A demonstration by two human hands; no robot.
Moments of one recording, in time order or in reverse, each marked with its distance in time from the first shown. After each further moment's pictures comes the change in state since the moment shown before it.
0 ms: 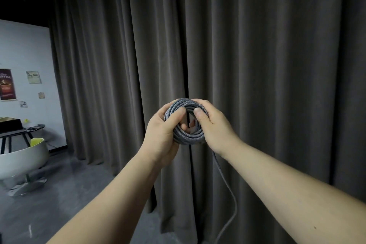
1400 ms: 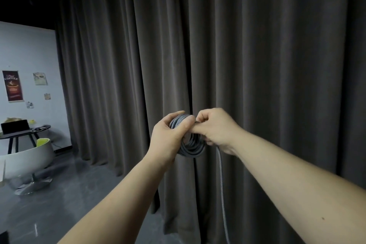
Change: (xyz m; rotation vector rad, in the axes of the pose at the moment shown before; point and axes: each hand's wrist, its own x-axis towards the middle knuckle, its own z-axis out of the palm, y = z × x) left_hand -0.001 -0.012 -0.010 0.402 0.220 -0.042; right_hand 0.004 -0.017 0.000 0.043 -0.146 0.283
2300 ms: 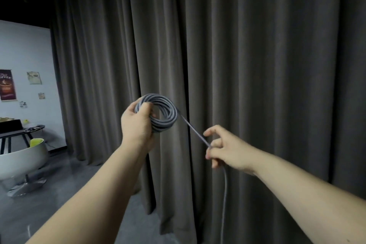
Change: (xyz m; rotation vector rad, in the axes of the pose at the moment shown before) left_hand 0.030 0.025 -0.024 -0.263 0.372 0.057; right_hand -0.025 0.047 -0.033 -0.180 -0.153 0.128
